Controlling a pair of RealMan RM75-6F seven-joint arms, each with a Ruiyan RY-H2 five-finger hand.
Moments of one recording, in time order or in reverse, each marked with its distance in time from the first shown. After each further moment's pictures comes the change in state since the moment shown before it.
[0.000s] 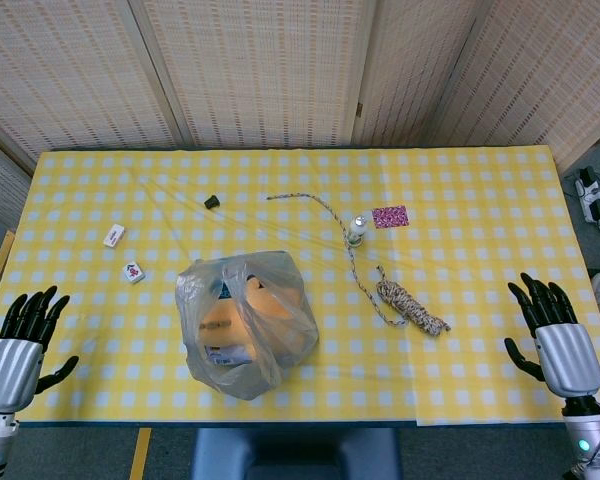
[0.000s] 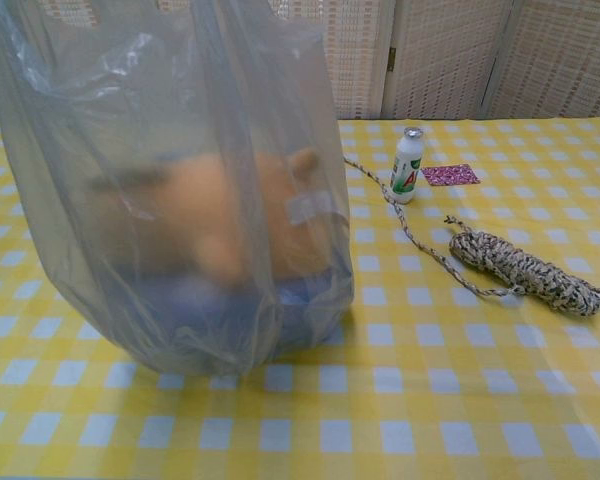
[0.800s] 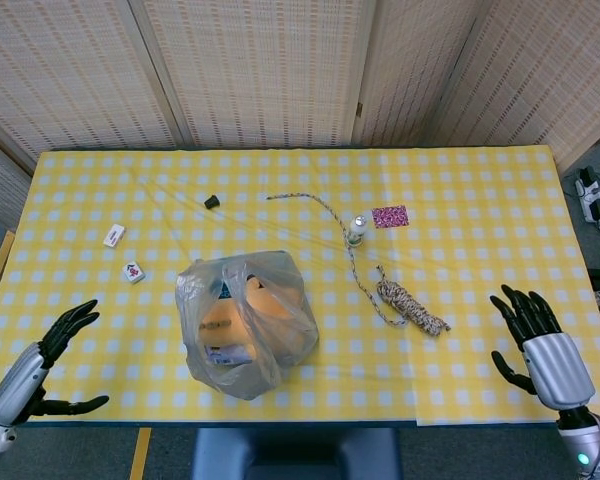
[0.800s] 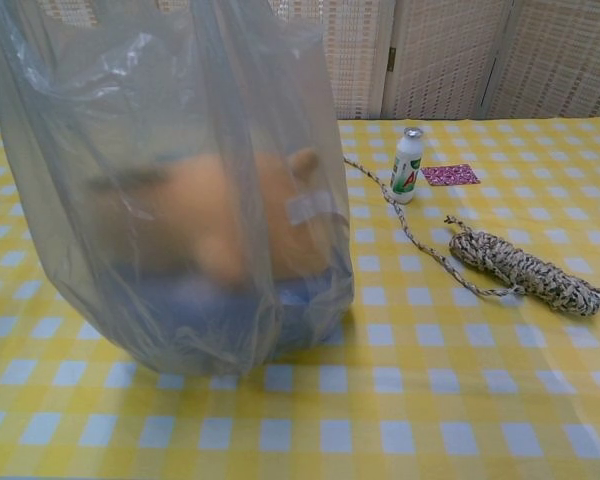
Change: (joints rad) left arm -0.123 0.175 0.126 -0.046 0.284 0.093 -0.928; right arm -0.002 0.019 -0.055 -0.008 -0.111 0.028 0.052
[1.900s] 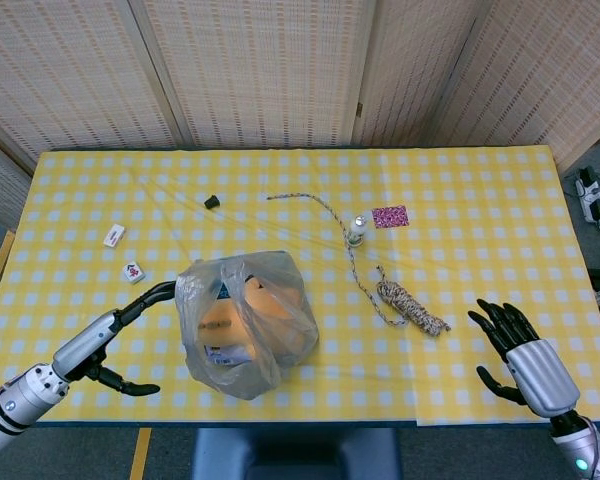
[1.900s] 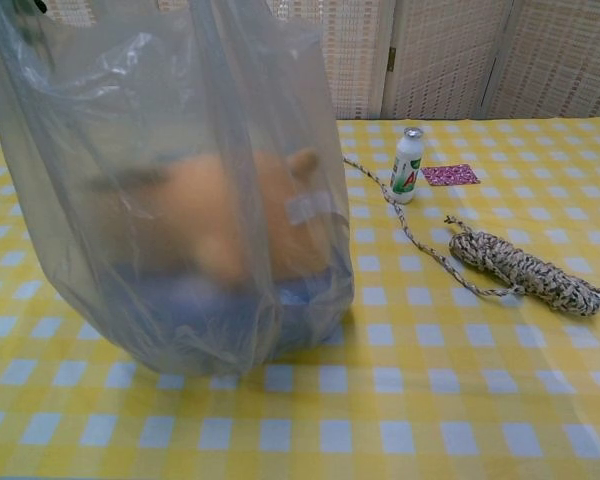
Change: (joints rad) left arm -0.343 0.115 0.001 -0.194 0.003 -0.242 -0.278; right arm 0.036 0.033 -0.061 0.006 -0.075 -0.045 0.104
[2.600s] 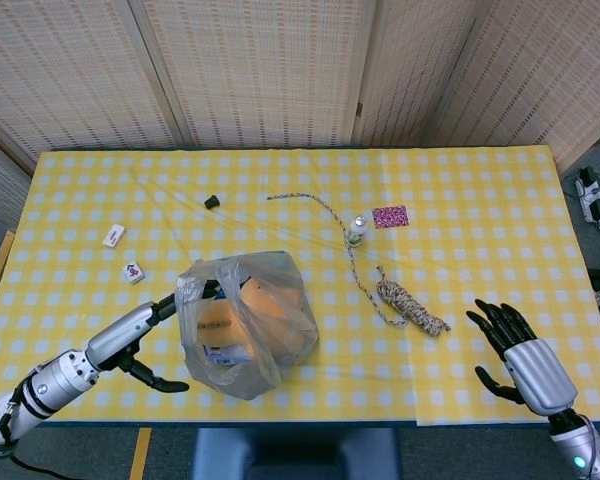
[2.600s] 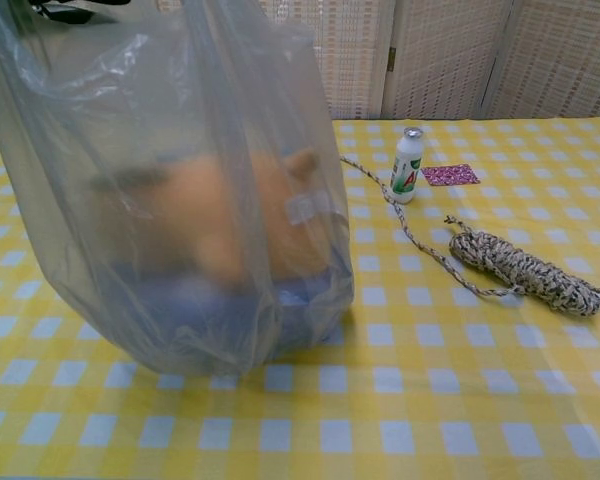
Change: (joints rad) left arm -0.119 0.013 -0.029 -0.092 -0.015 -0.115 0.034; right arm 0.012 0.003 -0.008 -0.002 0.010 -0.018 0.016
